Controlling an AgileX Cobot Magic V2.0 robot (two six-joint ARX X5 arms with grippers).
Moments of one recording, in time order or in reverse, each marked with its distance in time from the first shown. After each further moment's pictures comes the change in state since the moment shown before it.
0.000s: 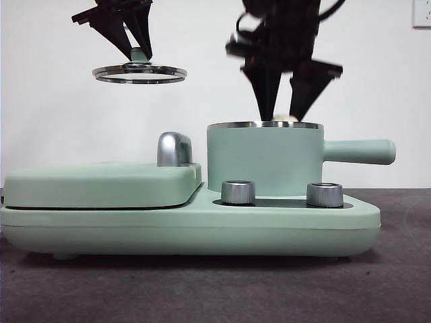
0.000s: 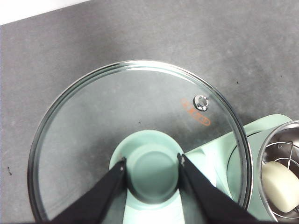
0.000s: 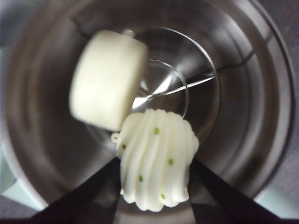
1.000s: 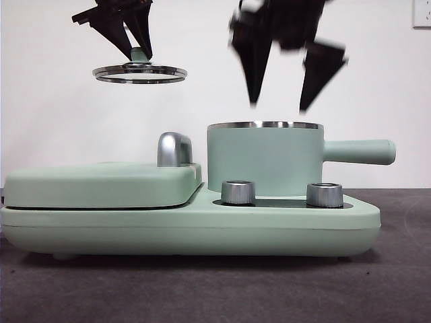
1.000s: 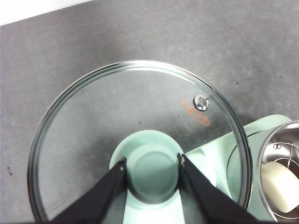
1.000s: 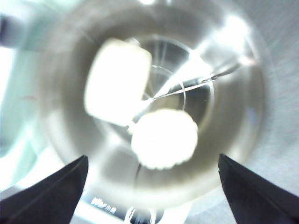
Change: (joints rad) left arm -0.001 0.000 0.000 0.002 0.000 0.000; right arm 0.005 -0.105 0.014 -0.001 0.003 -0.026
